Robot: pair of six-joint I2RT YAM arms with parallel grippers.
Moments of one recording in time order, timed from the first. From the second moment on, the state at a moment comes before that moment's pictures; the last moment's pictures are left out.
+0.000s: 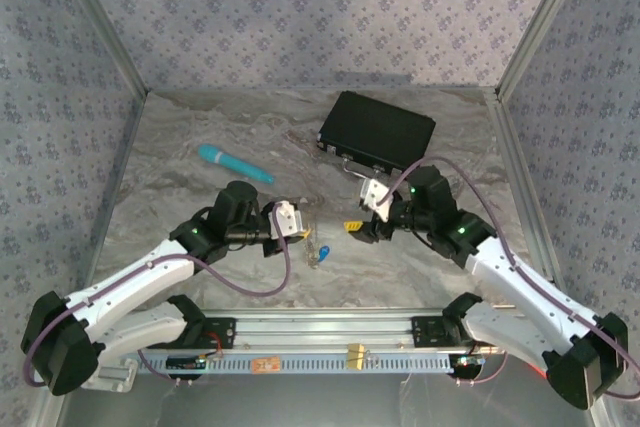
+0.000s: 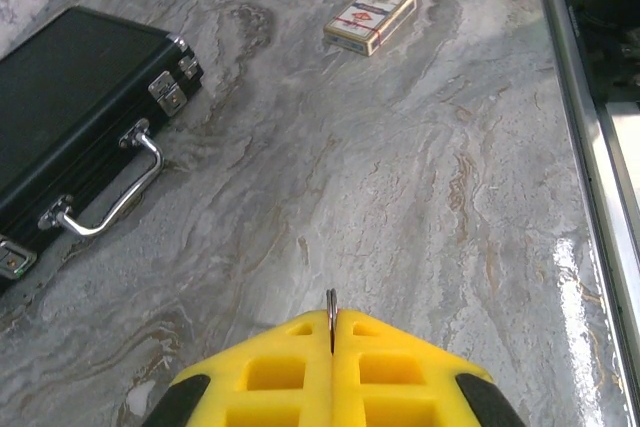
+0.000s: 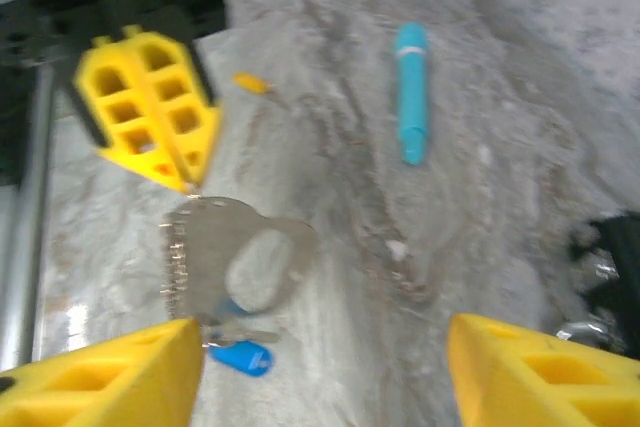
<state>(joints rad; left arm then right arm) -0.76 0.98 0.65 -0.22 0.48 0.53 0.62 0.93 0.75 -0.32 -0.52 -0.48</state>
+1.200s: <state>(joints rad) -0.77 0.85 0.51 -0.01 0.55 0.42 0.85 1.14 0.71 -0.07 -0.54 -0.54</state>
